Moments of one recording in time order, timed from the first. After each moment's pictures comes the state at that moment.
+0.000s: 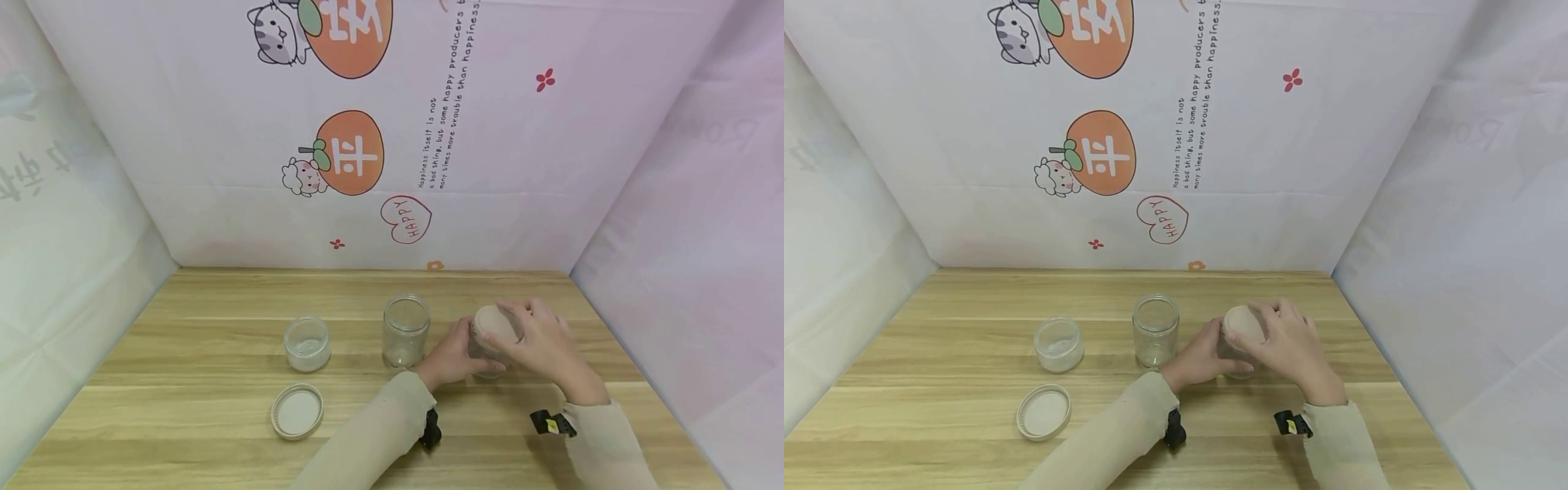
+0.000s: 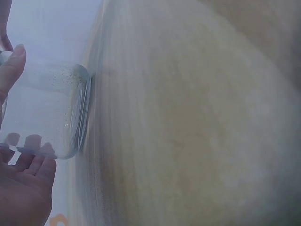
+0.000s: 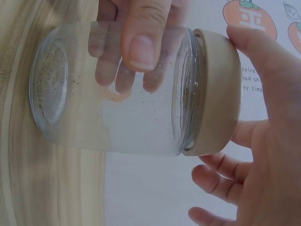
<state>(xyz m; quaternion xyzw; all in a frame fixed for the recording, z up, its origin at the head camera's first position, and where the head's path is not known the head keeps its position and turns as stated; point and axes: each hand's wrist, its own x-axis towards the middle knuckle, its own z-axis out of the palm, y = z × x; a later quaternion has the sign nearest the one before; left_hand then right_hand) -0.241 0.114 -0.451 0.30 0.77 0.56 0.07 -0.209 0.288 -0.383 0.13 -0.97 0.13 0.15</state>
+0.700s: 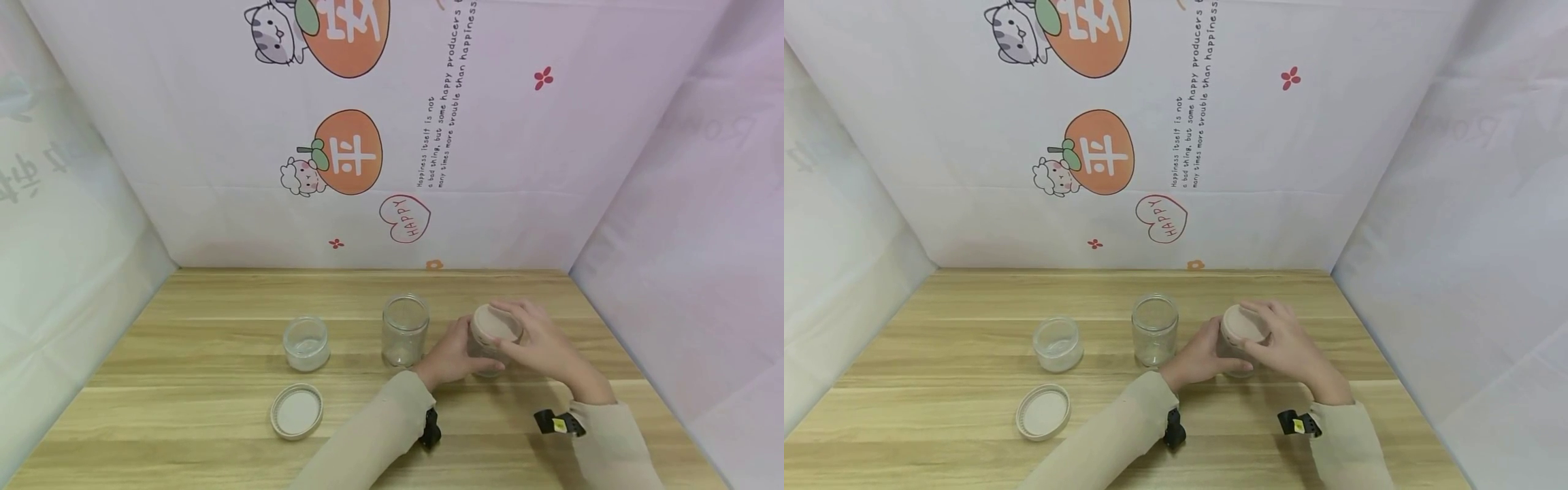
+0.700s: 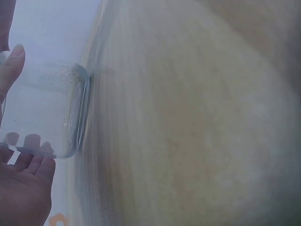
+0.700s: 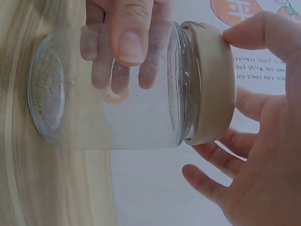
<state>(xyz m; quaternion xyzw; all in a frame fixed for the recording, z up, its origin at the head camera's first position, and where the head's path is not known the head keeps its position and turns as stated) -0.246 0.115 -0.460 0.31 0.78 0.54 0.06 -0.211 0.300 -0.386 0.24 -0.93 0.26 0.12</state>
